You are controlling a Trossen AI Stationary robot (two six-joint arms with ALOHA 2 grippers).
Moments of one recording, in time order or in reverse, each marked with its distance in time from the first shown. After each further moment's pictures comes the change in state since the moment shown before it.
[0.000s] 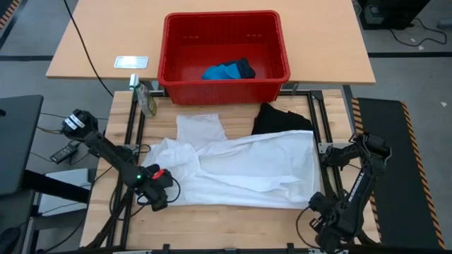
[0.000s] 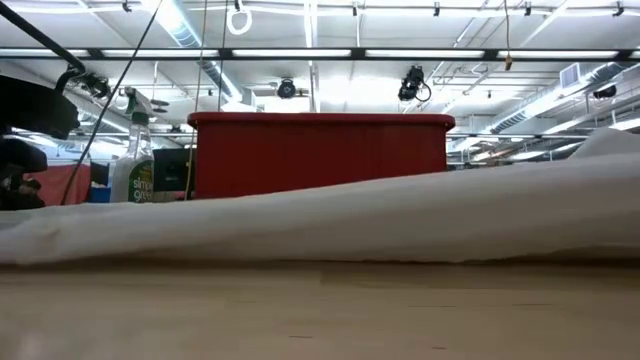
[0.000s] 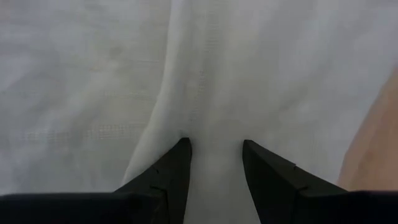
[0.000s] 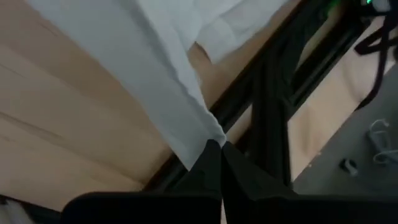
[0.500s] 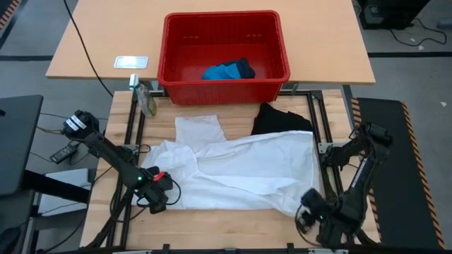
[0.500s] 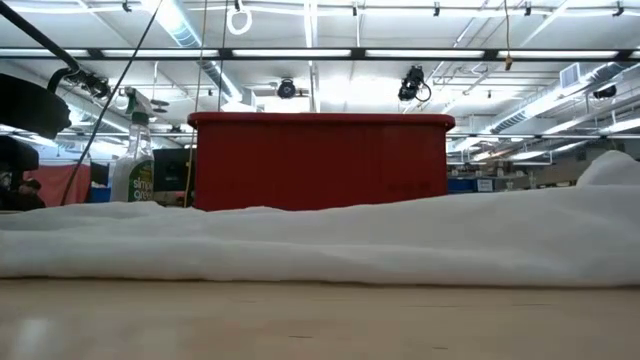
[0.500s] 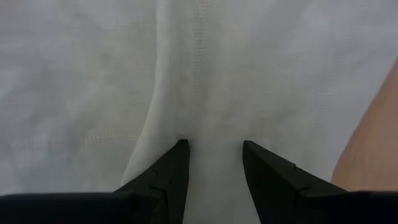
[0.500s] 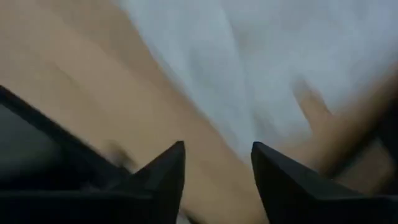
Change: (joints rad) left arm -0.004 0.004 0.046 -0.017 0.036 0.034; right arm -0.063 -0.127 0.000 0.228 0.430 0.146
